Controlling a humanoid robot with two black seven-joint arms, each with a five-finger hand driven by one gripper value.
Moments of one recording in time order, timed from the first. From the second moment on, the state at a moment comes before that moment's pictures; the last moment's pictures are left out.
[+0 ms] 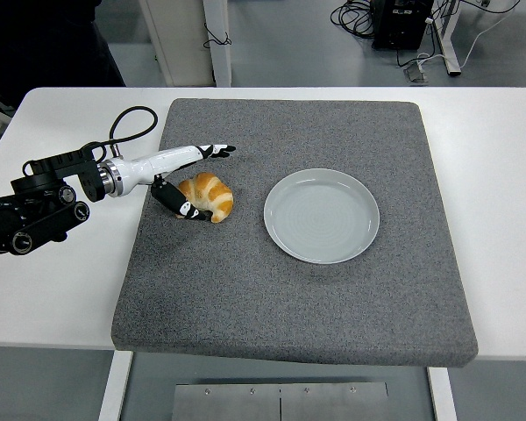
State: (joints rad) left arm -1.04 0.44 -0.06 -0.86 1.15 -0.01 -0.41; right arm -0.12 0.00 0.02 0.10 -0.10 0.03 0.41
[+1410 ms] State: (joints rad) left arm -1.08 0.42 -0.06 -0.86 1.15 0.07 -0.47; right arm -0.12 0.00 0.02 0.10 -0.10 0.03 0.41
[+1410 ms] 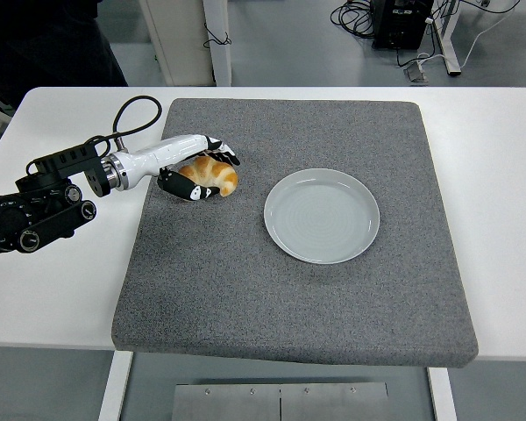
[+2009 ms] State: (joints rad) left arm -1.23 0.42 -0.10 -0.86 1.15 0.06 -0.48; right arm -0.12 0.00 0.02 0.10 -0.10 0.03 0.41
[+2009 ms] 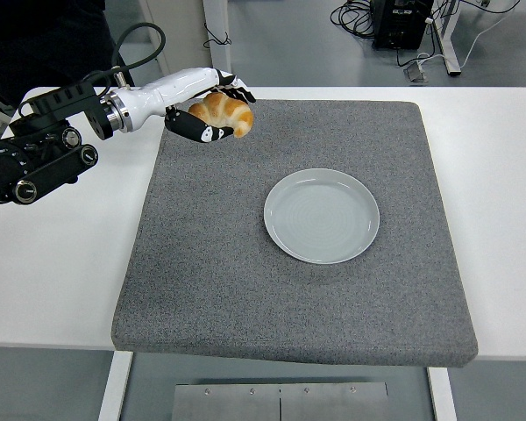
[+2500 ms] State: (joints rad) left arm -1.33 0.33 -0.15 -0.86 1.16 0.01 -0.48; right arm -0.12 0.00 0.02 0.10 -0.10 0.03 0.41
